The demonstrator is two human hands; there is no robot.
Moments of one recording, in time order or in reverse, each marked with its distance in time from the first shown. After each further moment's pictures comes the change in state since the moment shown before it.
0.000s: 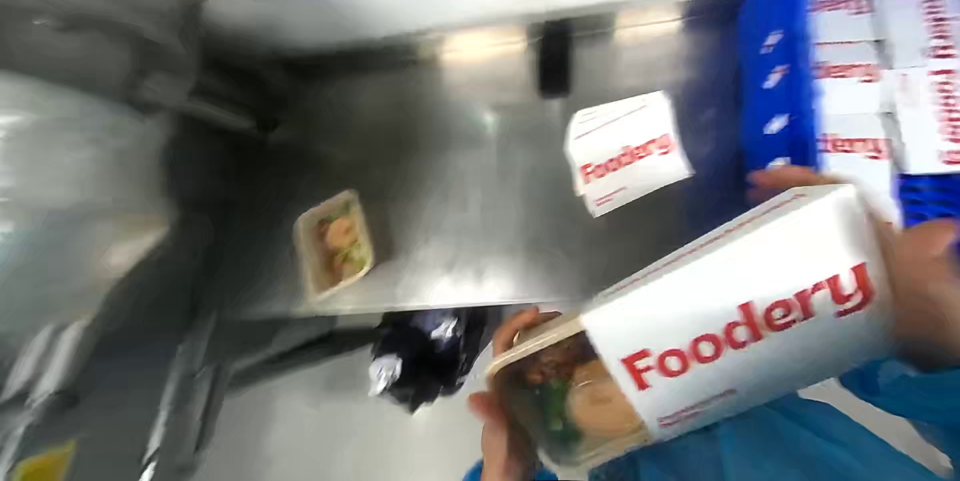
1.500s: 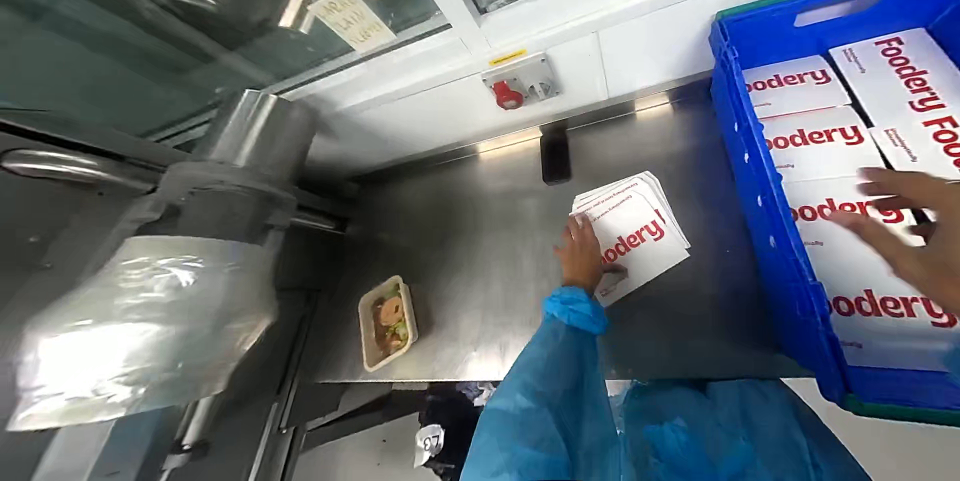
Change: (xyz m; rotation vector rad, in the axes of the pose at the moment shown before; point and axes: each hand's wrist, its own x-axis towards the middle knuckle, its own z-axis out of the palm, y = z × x) left_hand 0.255 -0.119 0.048 1.773 -0.226 -0.330; right_hand 0.066 -0.008 -0.109 -1.051 0.362 0.056
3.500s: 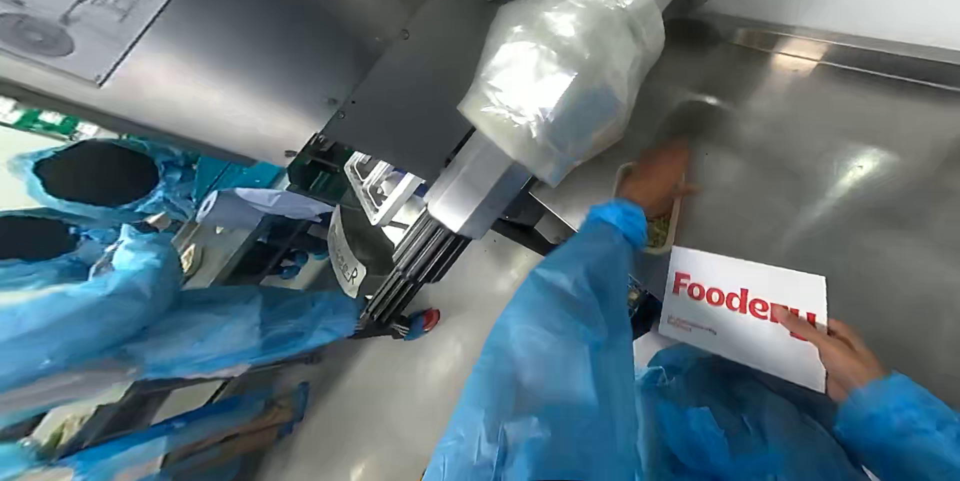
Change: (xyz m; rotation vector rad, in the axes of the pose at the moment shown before) left_hand -0.049 -0.477 -0.126 -0.051 0.218 0.008; right_hand -0.068 -0.357 0.384 0.868 -0.796 0.248
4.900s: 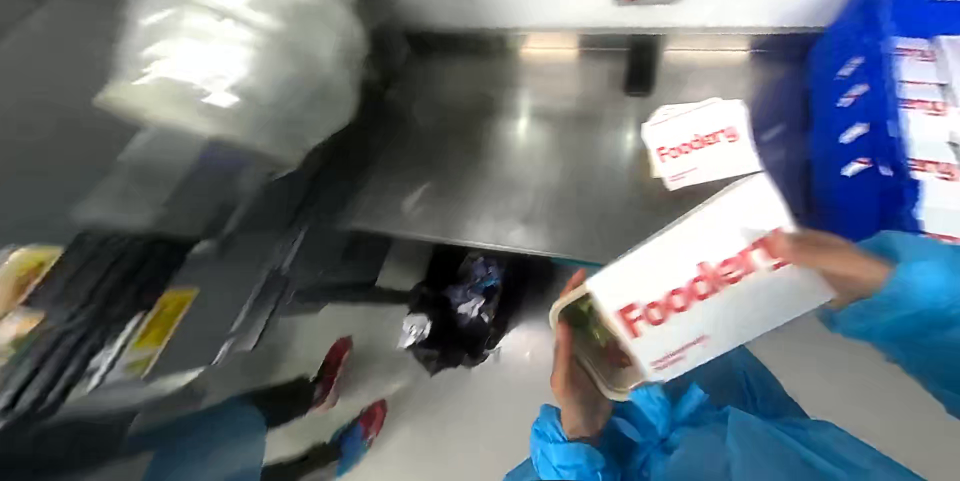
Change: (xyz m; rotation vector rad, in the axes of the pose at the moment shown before) left_hand -0.339 0.354 0.123 -2.286 0.266 -0.162; right_hand -0.294 -0.007 -0.212 -0.027 0.046 -0.204
